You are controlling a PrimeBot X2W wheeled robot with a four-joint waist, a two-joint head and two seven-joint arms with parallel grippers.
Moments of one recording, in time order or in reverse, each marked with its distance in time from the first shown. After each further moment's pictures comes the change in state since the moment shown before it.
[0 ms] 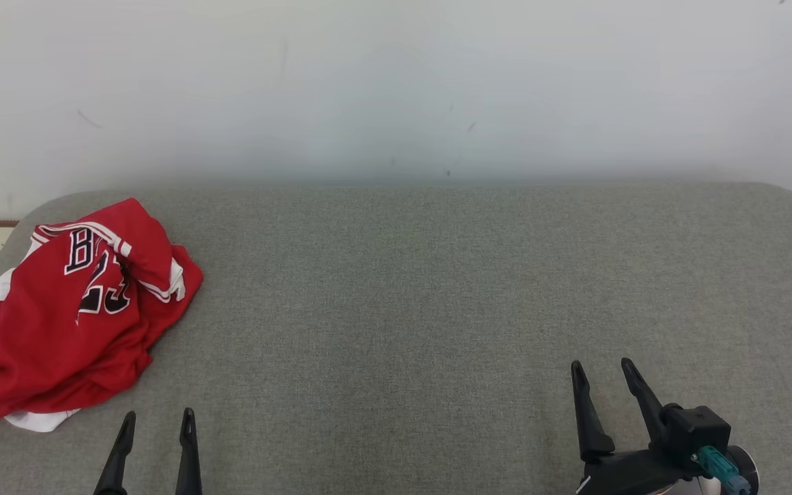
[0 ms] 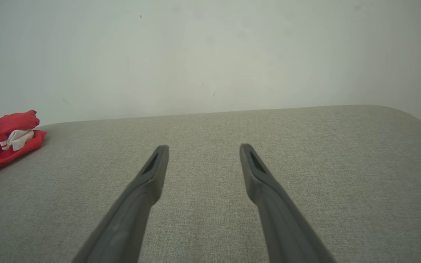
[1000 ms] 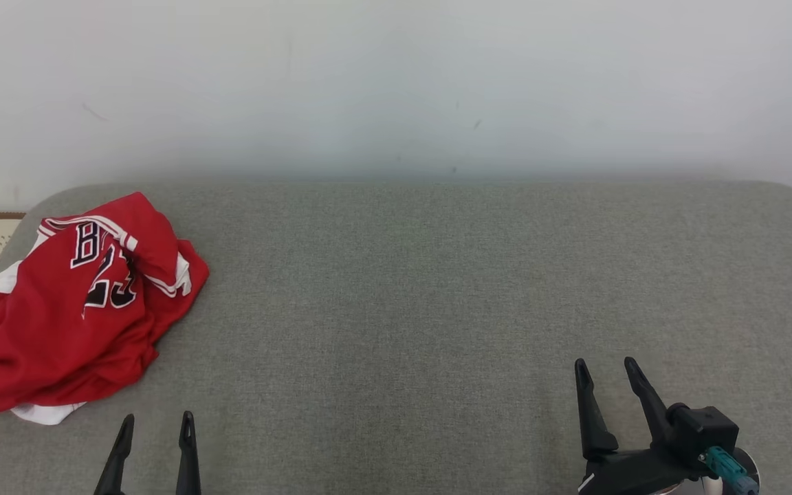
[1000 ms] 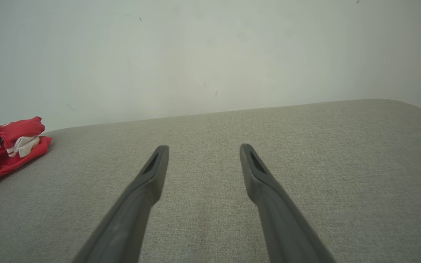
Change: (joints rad) left arm 0.016 -0.020 0.023 -0.016 0.044 -0.008 -0.008; right arm 0.005 -0.001 -0.001 -0.007 0.044 0.000 -0.005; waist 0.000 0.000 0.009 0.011
